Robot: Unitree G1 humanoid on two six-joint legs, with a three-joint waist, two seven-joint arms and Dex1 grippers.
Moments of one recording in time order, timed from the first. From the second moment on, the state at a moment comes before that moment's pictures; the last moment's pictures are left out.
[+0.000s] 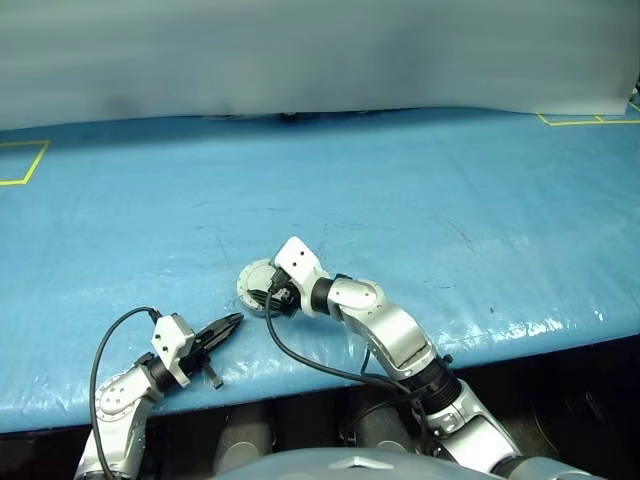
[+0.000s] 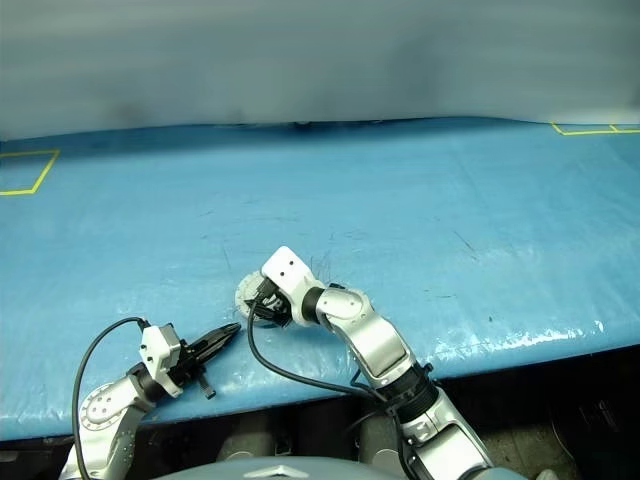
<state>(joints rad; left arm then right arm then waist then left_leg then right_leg) 0.25 0.40 0.07 0.16 -0.35 -0.37 -0.97 -0.36 -0.07 0.49 -0.12 0.06 0.66 0.51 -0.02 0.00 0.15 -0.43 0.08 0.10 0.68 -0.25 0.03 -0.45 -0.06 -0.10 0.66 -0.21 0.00</state>
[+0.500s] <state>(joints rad) 0.25 0.40 0.07 0.16 -0.35 -0.37 -0.96 -0.36 -0.07 0.52 -0.12 0.04 0.66 0.48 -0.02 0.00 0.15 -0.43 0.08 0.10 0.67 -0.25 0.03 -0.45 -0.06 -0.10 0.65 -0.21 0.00</state>
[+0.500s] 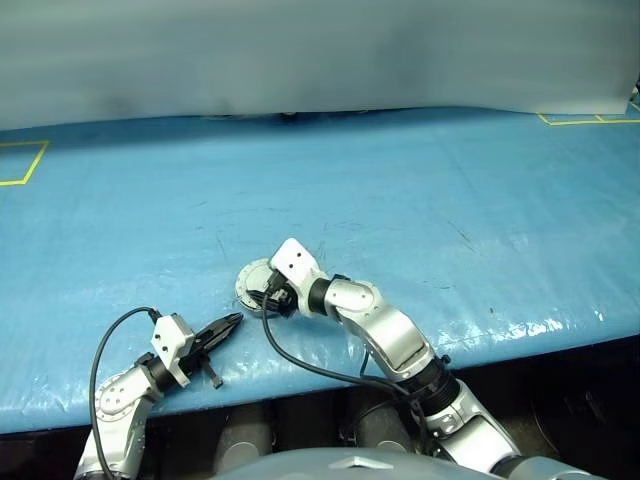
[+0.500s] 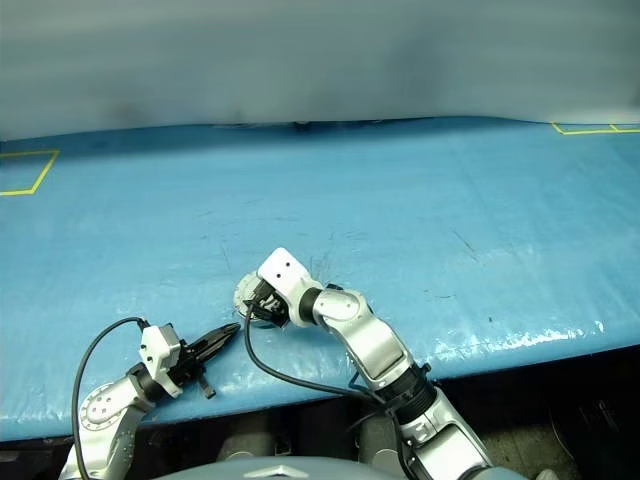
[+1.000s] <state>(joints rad) 0.25 0.40 0.06 0.16 -0.35 -0.37 -0.96 -0.36 -0.04 0.51 -0.13 0.07 0.69 0.50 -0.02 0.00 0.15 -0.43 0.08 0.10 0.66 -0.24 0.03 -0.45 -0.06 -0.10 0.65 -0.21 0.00</state>
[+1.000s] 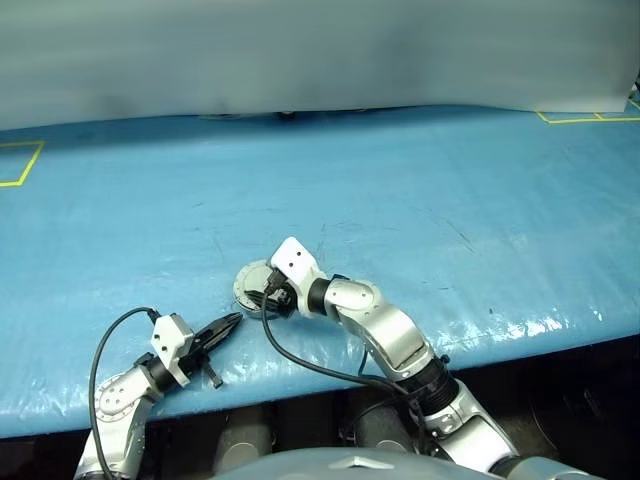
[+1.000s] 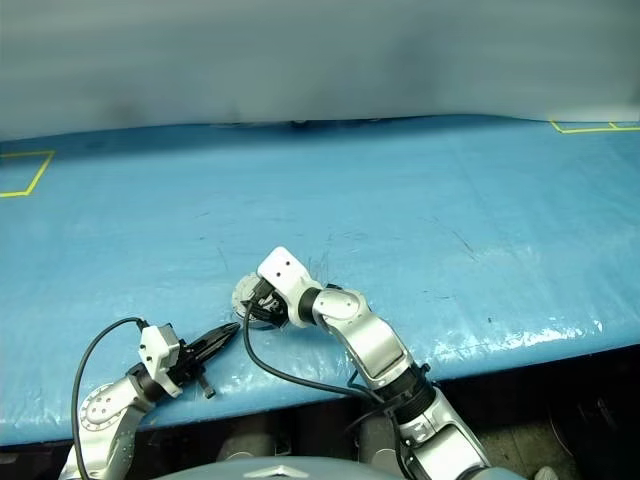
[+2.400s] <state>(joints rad) 0.28 0.43 0.18 0.02 -0.47 -0.18 -0.88 -0.37 -0.09 0.57 -0.04 0.00 0.53 0.55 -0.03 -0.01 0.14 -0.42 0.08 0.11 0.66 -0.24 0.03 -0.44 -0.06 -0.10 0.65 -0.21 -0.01</state>
